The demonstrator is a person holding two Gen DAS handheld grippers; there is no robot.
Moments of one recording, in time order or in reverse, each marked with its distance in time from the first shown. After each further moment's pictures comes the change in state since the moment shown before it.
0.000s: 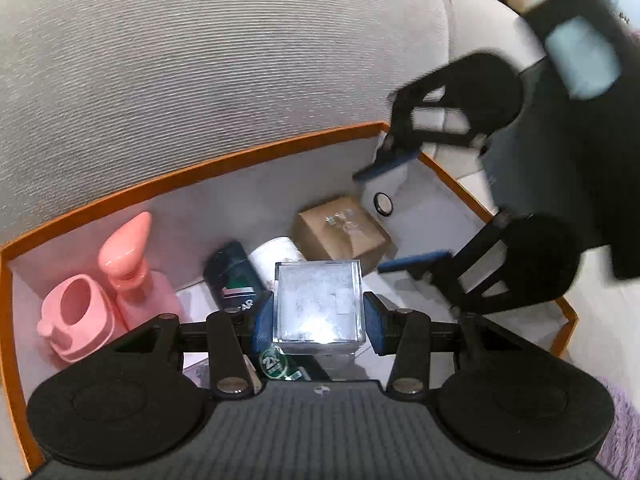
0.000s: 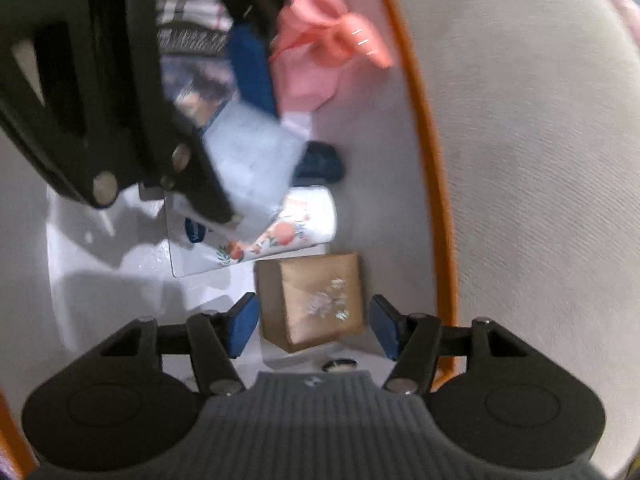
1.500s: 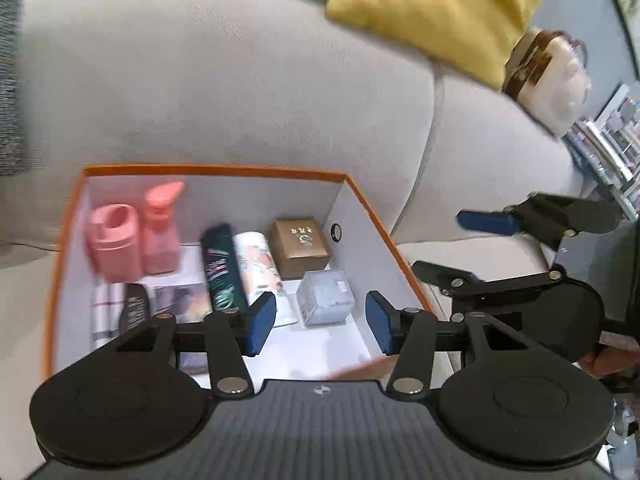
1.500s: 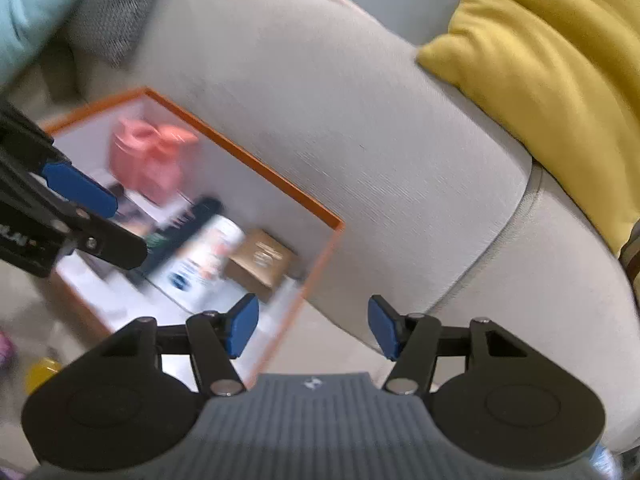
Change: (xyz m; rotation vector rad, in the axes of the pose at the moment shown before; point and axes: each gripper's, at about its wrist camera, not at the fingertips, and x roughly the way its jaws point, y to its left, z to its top) left arm -0.122 -0.039 -0.046 -0.293 -0.191 0.028; right arm -0.138 0.041 -0.046 0.811 -0.140 -0.265
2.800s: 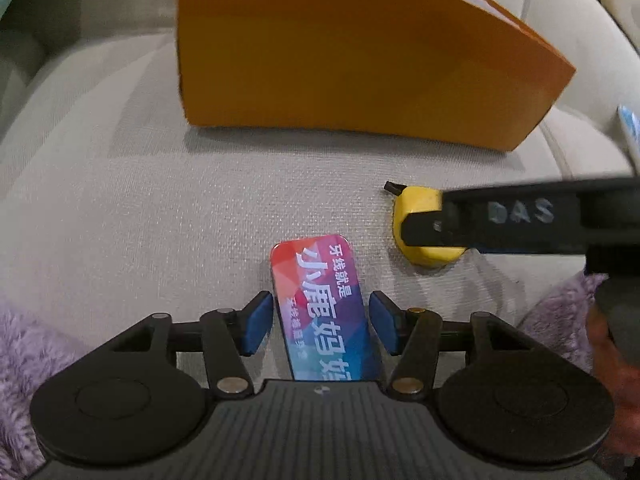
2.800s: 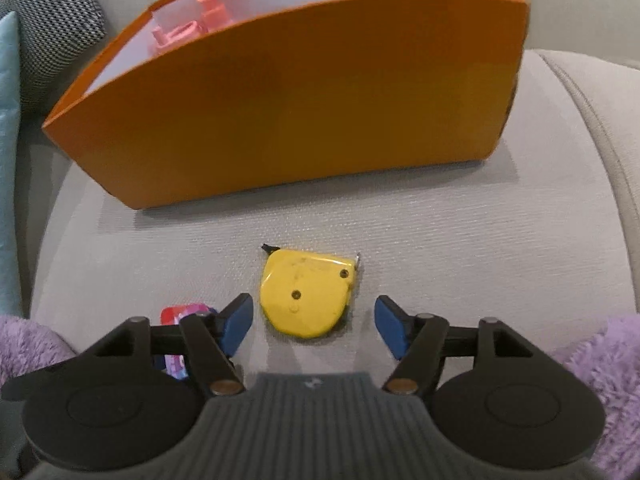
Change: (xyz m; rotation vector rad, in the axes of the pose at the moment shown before) left arm 0.032 0.032 -0.168 -0.071 0.252 0.256; right arm 0.047 0.136 -0.098 0.733 0.361 0.216
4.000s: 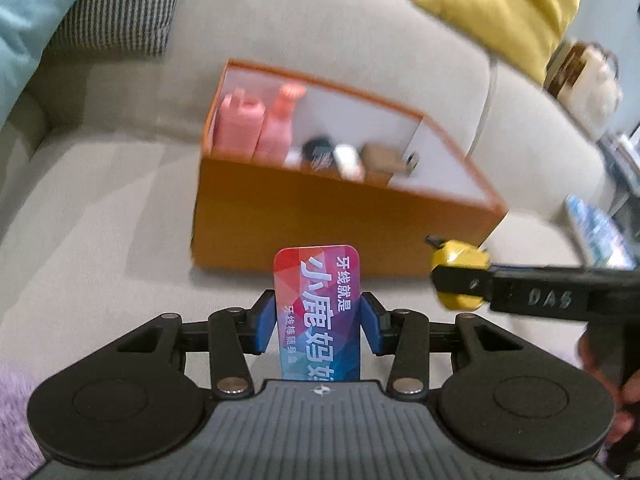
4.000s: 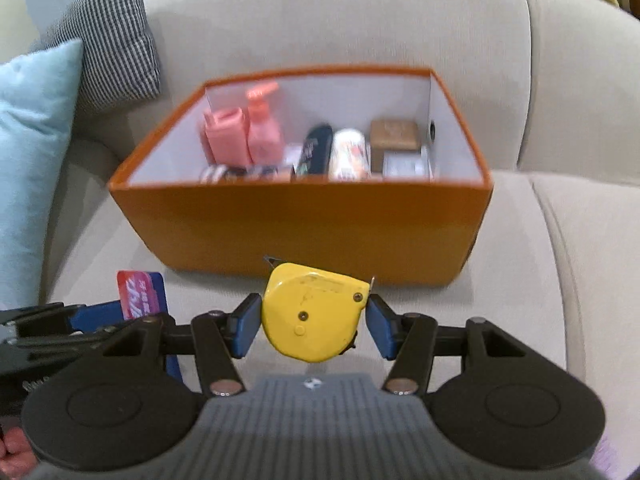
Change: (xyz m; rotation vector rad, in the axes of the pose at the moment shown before) left arm -0.099 0.048 0.031 -0.067 -0.265 -0.173; right arm -0.086 0.003 0.030 -0.202 -0.236 0.031
